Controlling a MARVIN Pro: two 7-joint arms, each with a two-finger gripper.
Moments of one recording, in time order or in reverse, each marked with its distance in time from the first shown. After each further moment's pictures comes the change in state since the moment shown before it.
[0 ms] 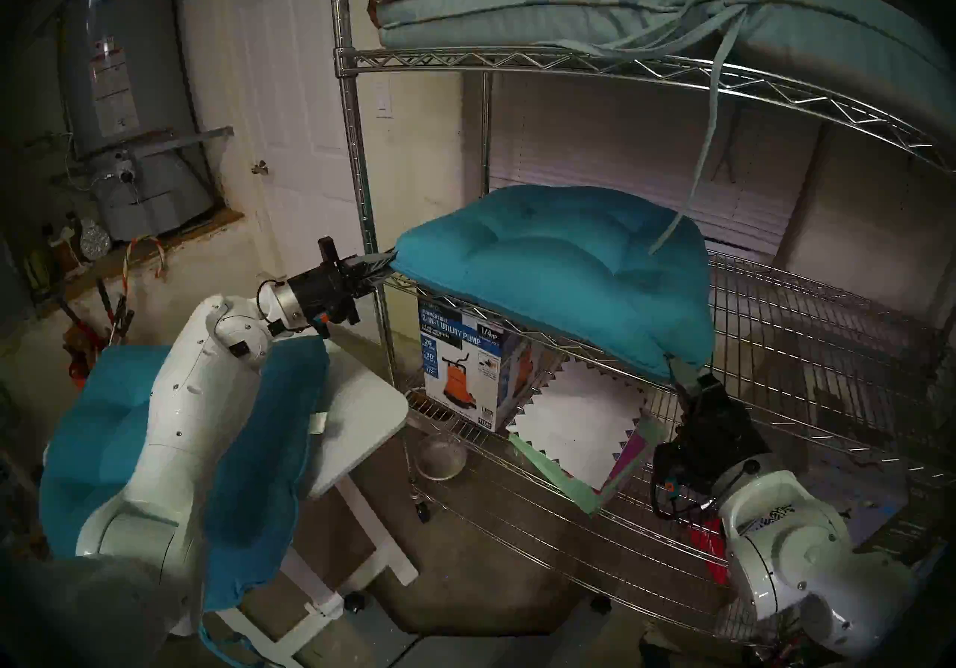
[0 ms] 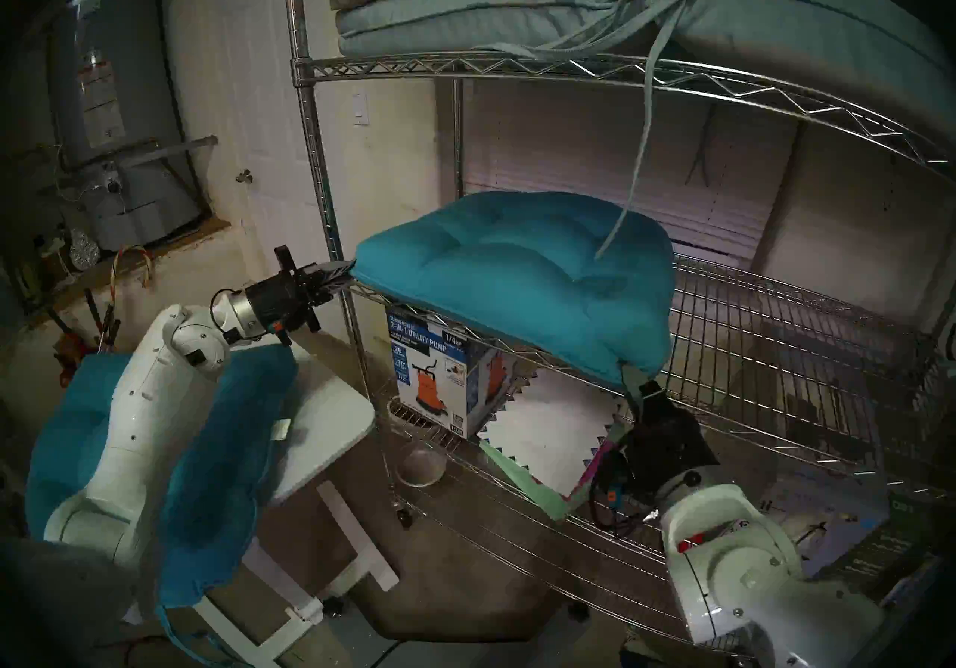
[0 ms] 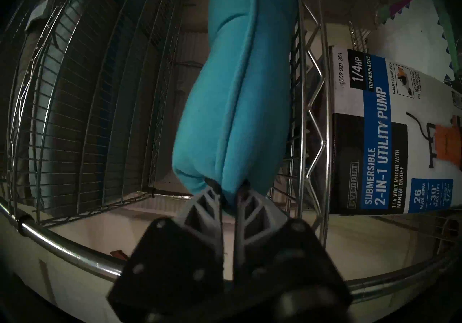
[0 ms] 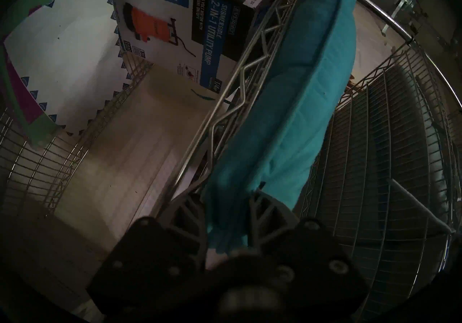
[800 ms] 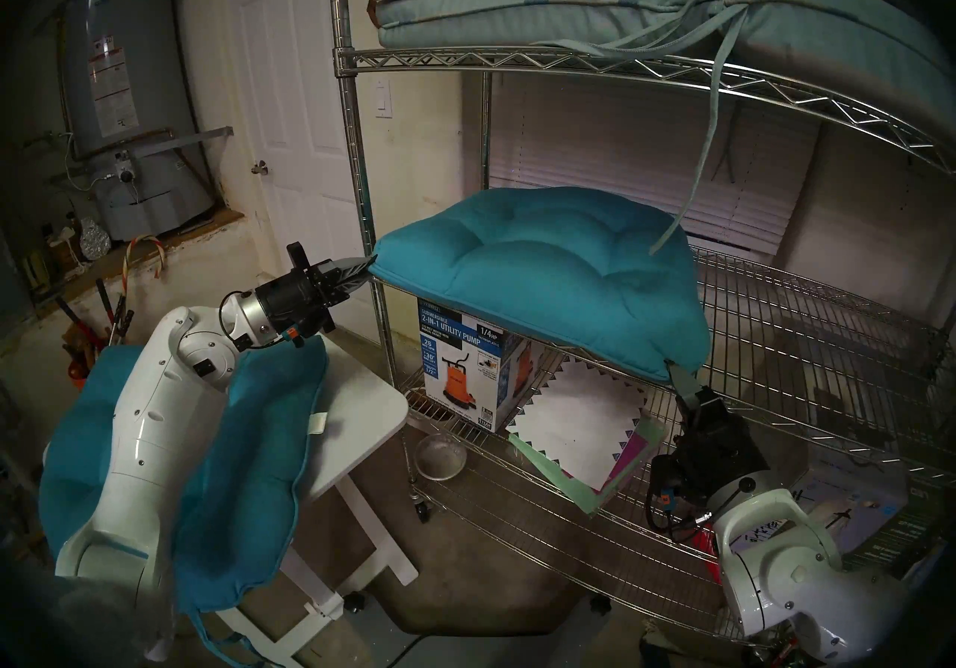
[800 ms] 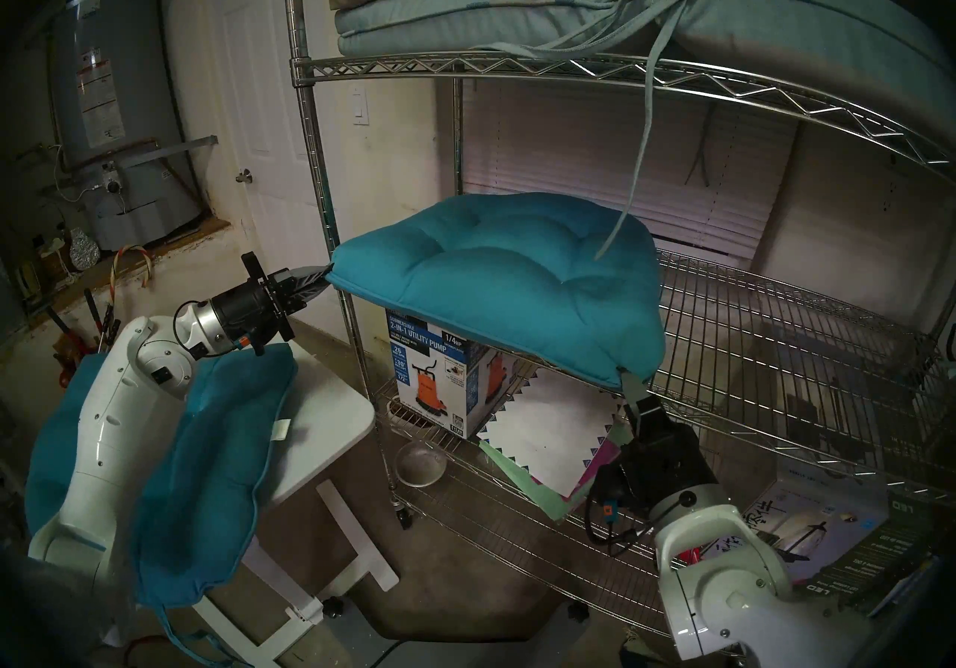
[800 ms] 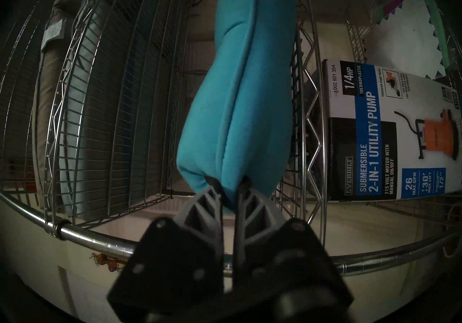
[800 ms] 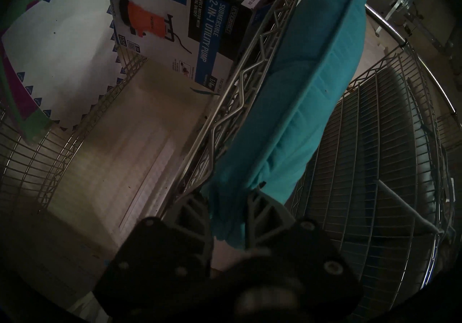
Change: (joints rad) left arm 0.147 0.091 -0.060 -0.157 -0.045 0.000 0.036; right arm -0.042 -0.001 -0.051 0.008 -0.065 0.064 -0.079
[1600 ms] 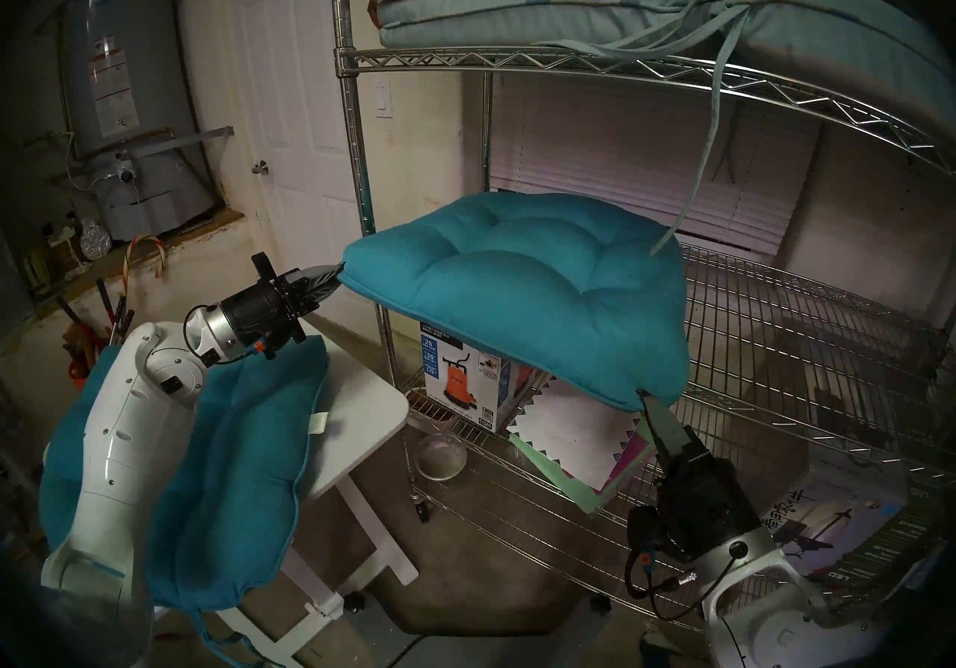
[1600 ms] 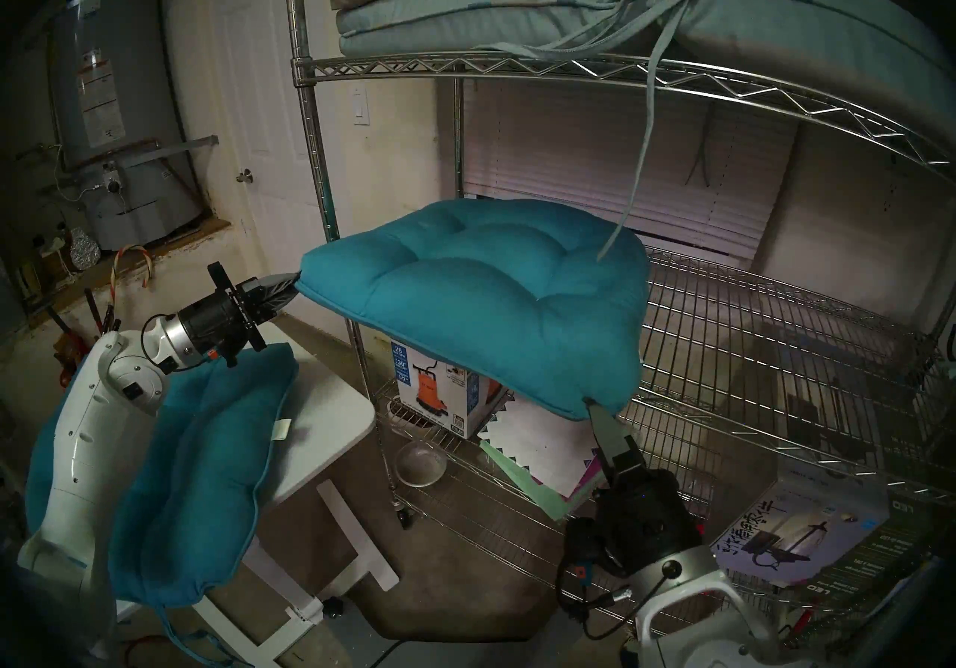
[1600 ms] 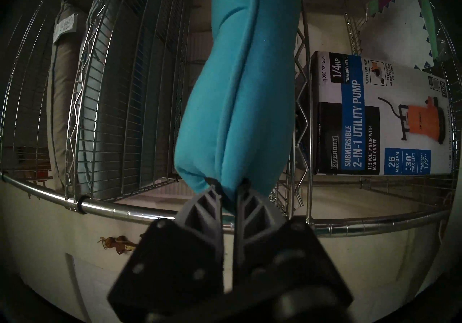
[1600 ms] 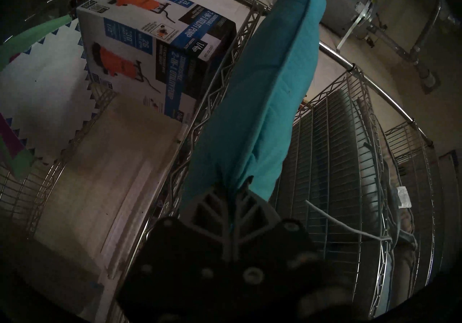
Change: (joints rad) left arm 0.103 0.059 -0.073 -0.052 -0.041 0.002 0.028; right arm -0.155 -0.010 -0.083 -0.056 -0.105 0.057 -0.202
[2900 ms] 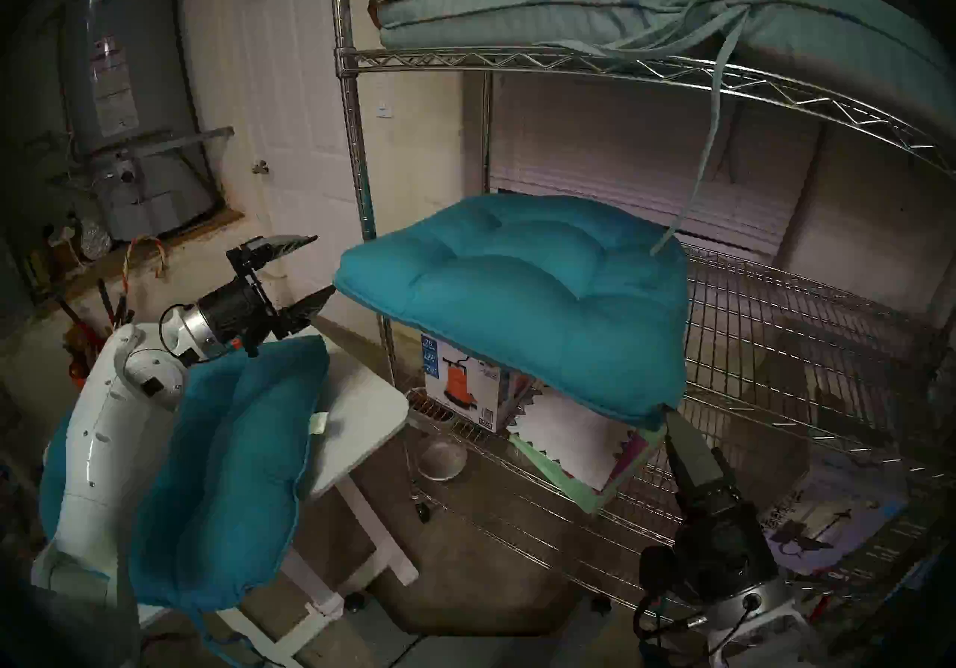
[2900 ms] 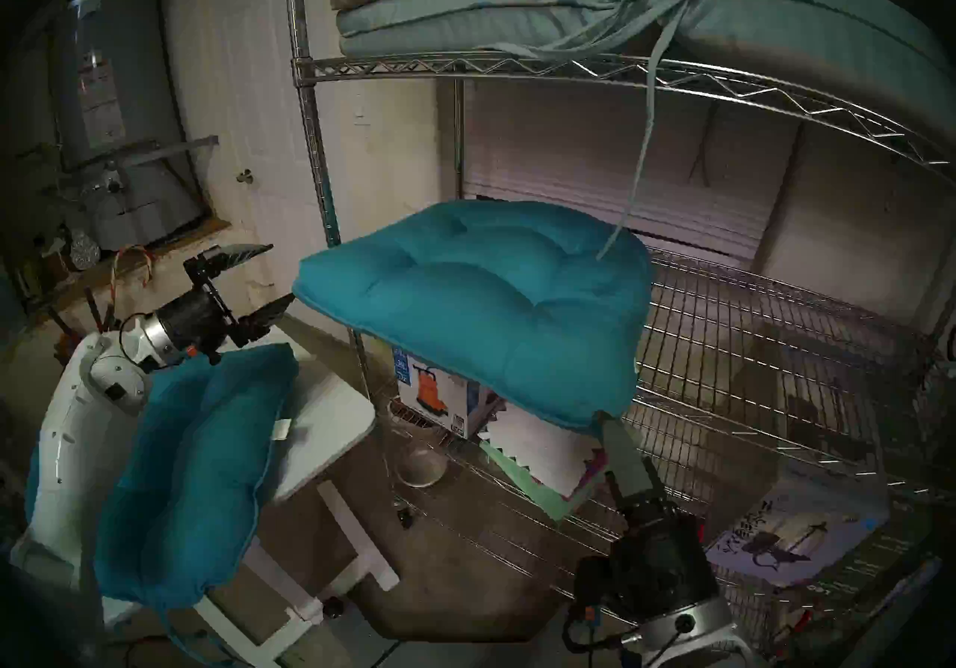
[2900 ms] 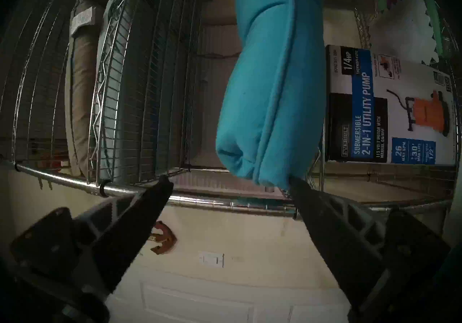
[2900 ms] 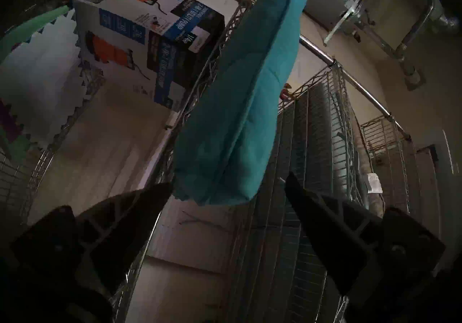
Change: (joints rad) left arm 0.030 0.047 -0.033 -0.008 -0.058 0.004 0.025; right arm -0.146 -0.026 0.010 0.009 -0.032 0.093 -0.178
